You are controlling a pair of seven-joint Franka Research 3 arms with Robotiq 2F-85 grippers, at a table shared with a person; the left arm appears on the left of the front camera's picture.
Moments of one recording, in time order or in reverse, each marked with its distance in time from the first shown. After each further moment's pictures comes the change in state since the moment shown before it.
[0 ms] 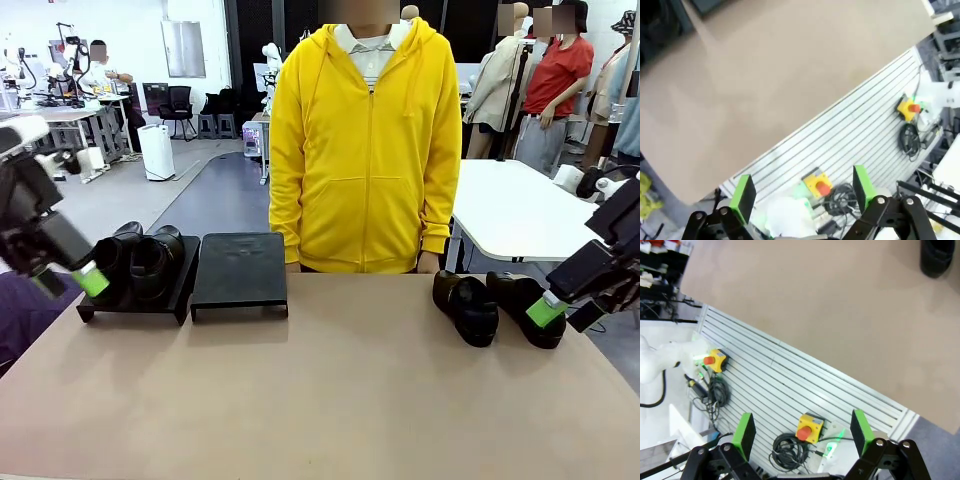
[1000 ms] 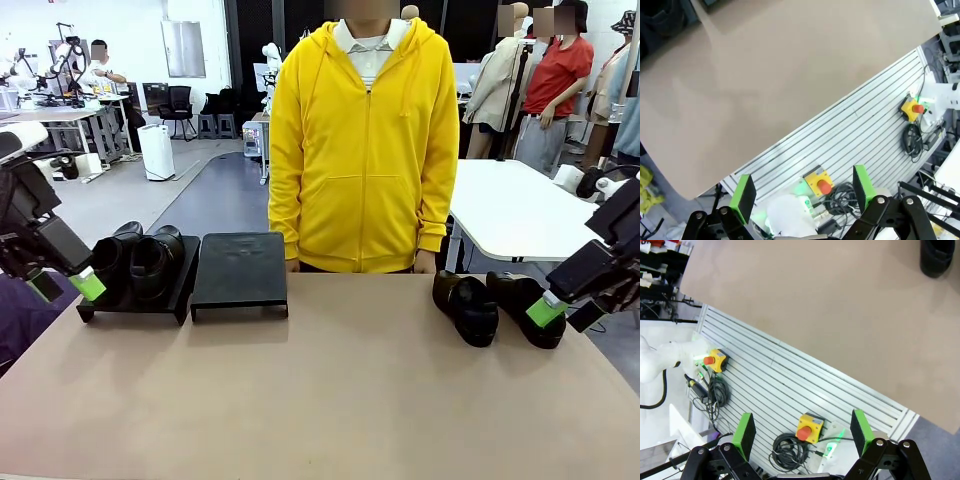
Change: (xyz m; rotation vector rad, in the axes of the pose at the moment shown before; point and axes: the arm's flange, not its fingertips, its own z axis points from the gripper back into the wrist) left arm -0.001 -0.003 0.000 0.022 0.005 0.015; right arm 0.000 0.000 0.000 0.000 0.000 0.000
